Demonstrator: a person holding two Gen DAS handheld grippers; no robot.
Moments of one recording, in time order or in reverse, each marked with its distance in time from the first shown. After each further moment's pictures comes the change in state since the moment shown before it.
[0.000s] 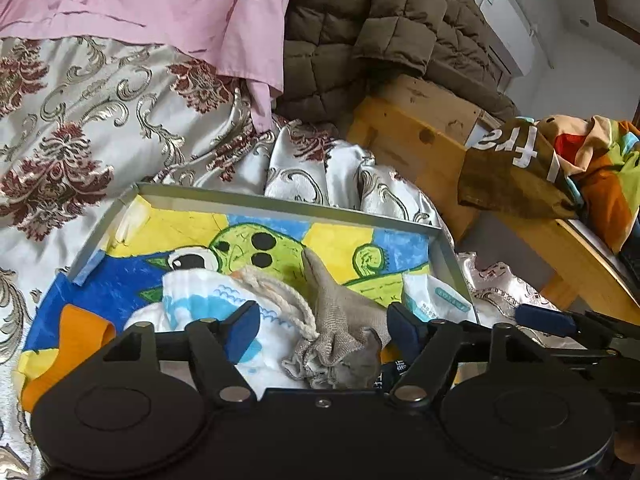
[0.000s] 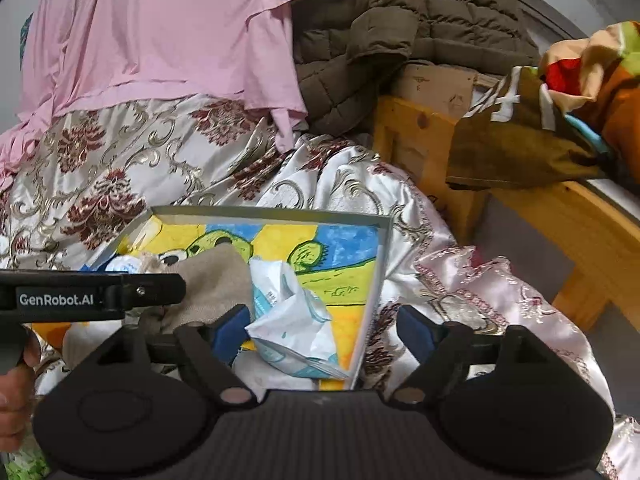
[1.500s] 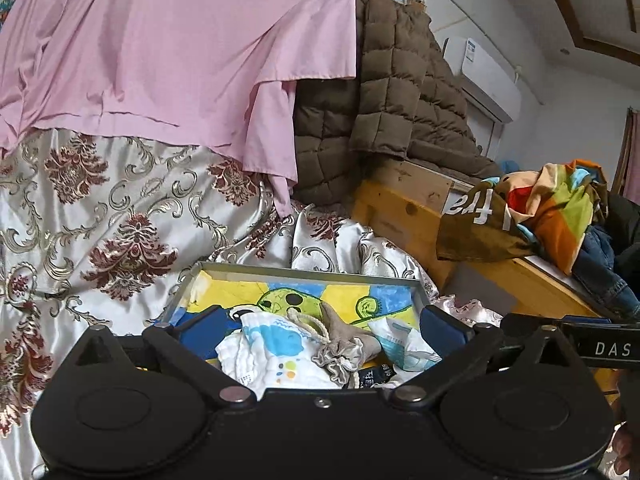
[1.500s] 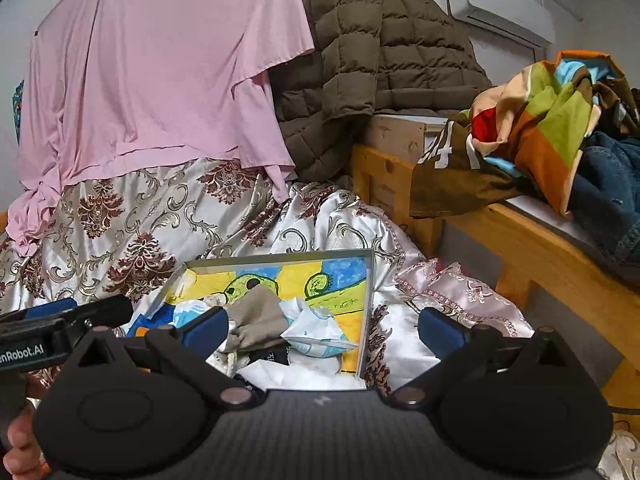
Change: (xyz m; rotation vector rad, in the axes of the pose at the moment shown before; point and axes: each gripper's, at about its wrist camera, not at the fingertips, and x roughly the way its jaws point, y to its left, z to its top) left arm -0.151 -0.019 -0.013 0.081 -0.211 0.068; right arm -0.126 0.012 0.005 0.130 -0.098 -0.013
